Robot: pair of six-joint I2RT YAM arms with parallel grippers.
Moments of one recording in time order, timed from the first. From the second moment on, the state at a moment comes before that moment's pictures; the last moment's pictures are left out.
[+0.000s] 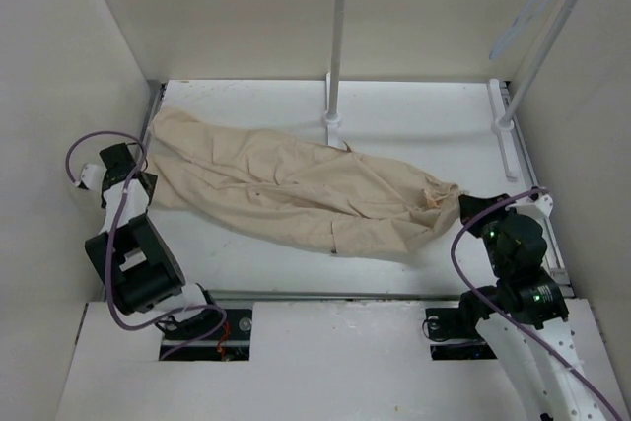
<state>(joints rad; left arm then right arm) 0.50 1.44 0.91 -0.39 -0.25 -0.86 0.25 0.26 0.54 -0.51 0.30 0.81</state>
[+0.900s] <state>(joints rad) 0.39 1.57 1.08 -0.27 -0.28 -0.86 0.23 0.35 0.60 -0.53 0.37 0.81</state>
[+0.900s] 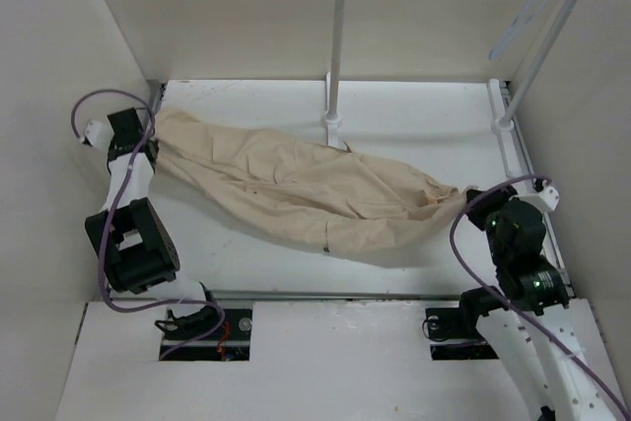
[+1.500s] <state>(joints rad) 0.32 2.08 2.04 -0.67 -0.26 -0.84 -0.08 0.93 0.82 -0.31 0.34 0.80</state>
